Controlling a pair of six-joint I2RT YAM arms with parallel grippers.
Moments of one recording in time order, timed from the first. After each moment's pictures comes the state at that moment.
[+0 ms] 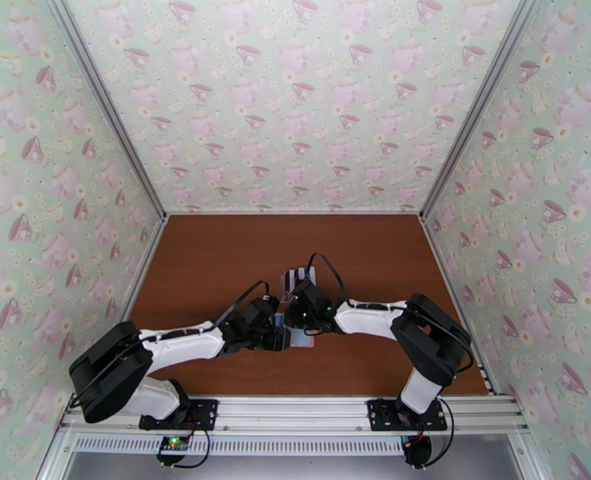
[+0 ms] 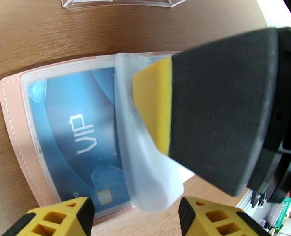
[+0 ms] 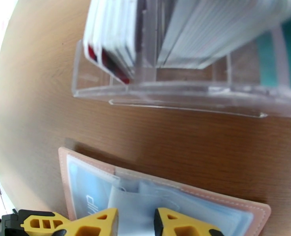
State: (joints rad) left arm -0.83 1.44 0.59 -0.10 0.17 -0.72; right arm 0.85 1.72 0.86 -0.07 -0.11 0.83
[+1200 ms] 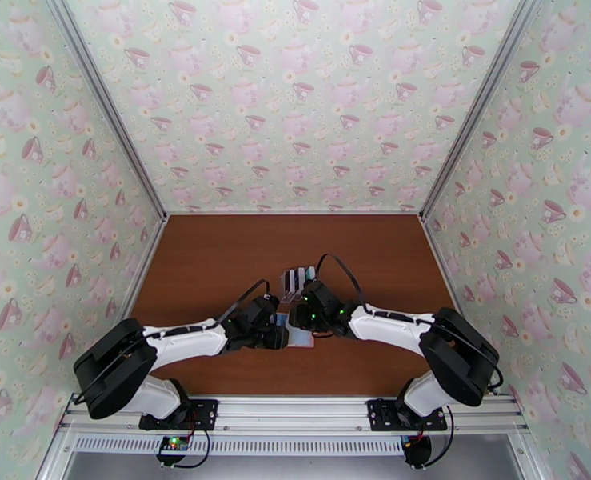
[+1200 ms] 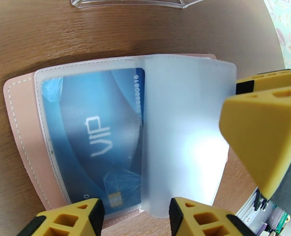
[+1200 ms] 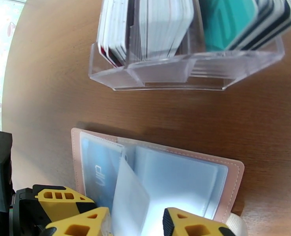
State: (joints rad) left arm -0.83 1.47 0.62 -0.14 0.15 -0.72; right arm 0.84 1.56 0.80 -0.15 -0.11 0.85
